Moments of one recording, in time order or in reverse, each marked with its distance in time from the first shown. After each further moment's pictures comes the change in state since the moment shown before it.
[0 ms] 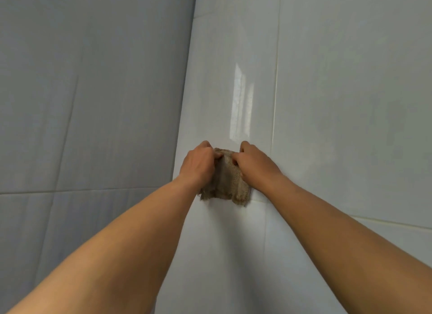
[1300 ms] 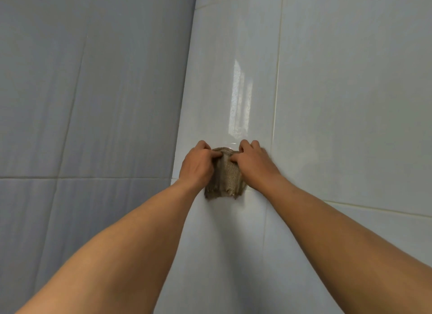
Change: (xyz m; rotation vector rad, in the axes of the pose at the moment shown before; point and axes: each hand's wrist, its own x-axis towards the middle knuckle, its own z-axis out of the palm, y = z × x) left_hand -0.024 -0.013 0.016 -0.176 0.096 -0.017; right_hand -0.015 -0.014 0.009 -0.167 0.033 -0.041
